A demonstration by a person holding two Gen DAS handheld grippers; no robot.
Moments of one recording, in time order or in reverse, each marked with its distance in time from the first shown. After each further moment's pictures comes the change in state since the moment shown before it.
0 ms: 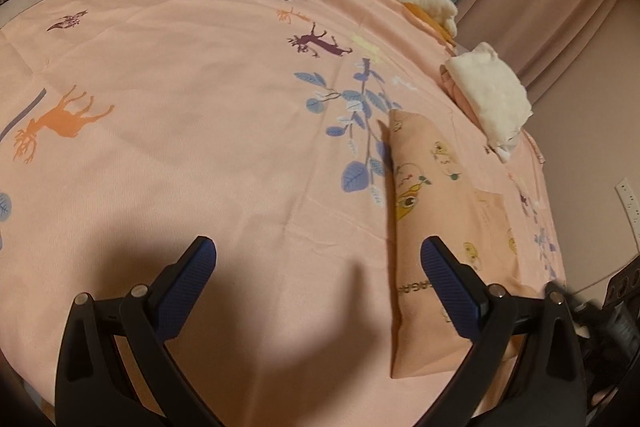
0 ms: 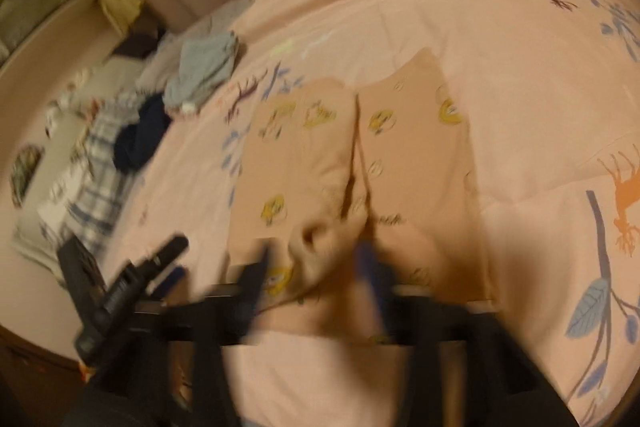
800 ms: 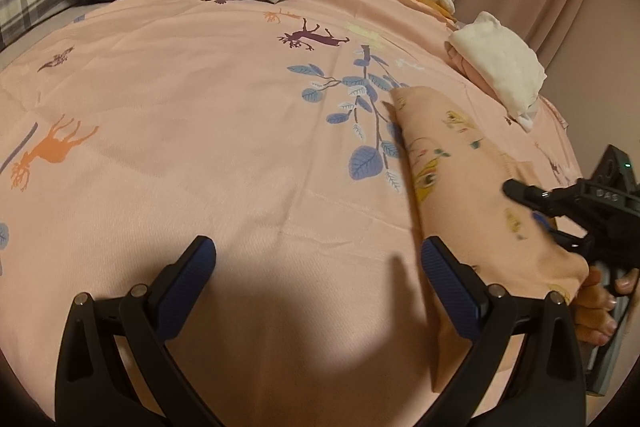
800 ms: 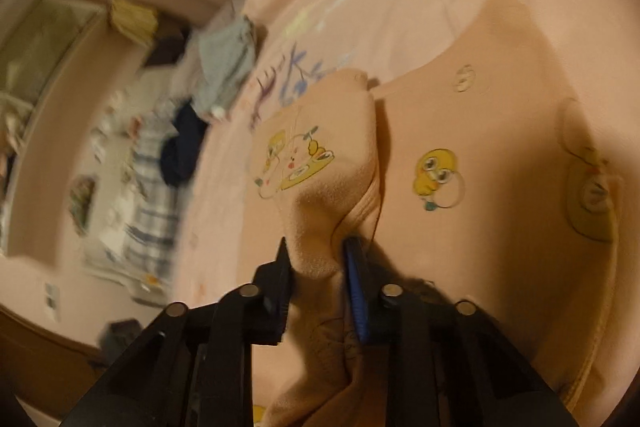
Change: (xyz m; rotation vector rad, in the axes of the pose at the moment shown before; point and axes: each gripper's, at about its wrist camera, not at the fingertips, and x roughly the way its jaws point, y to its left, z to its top) left arm 0.022 -0.013 -0.013 0.157 -0.035 0.108; right arm 0.093 -0.023 0.051 0.118 0.155 0.285
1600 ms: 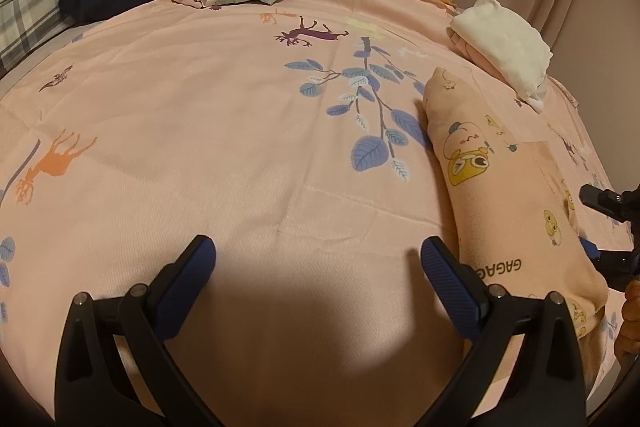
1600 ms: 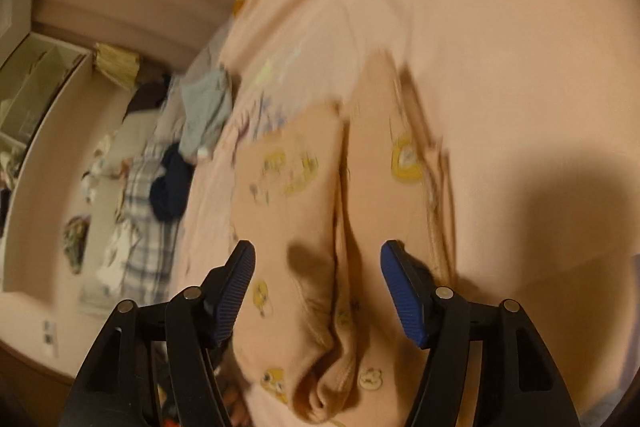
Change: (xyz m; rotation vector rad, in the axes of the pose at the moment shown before) left arm 0.006 -0.009 -0.006 0.068 -0.005 0.063; right arm -0.043 -0.020 -0.008 0.070 -0.065 -0.073
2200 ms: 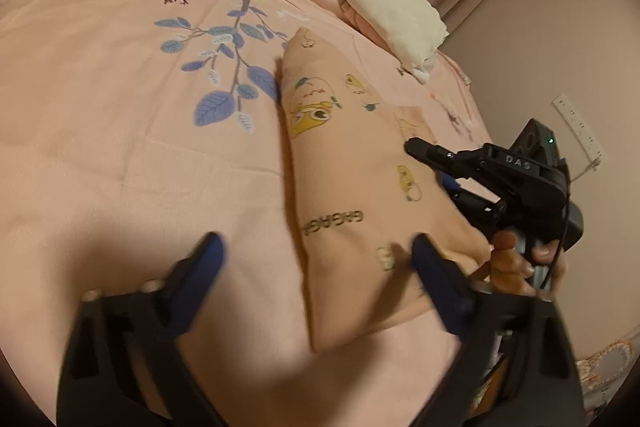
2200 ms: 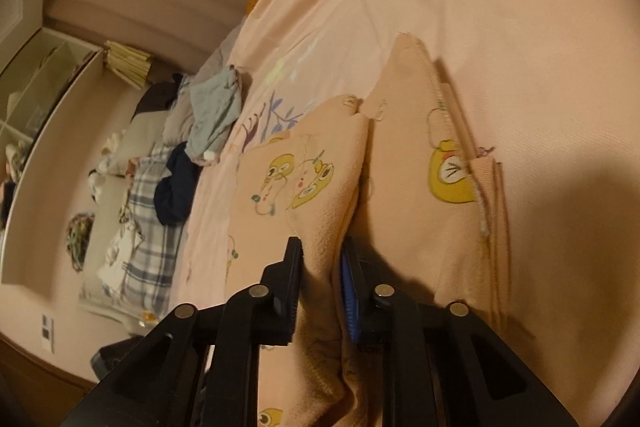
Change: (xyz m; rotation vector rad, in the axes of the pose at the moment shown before) left arm -0.002 -0.022 -0.003 -0.029 0.158 -0.489; right arm 0.011 0.009 -0.004 -0.049 -0.080 0.026
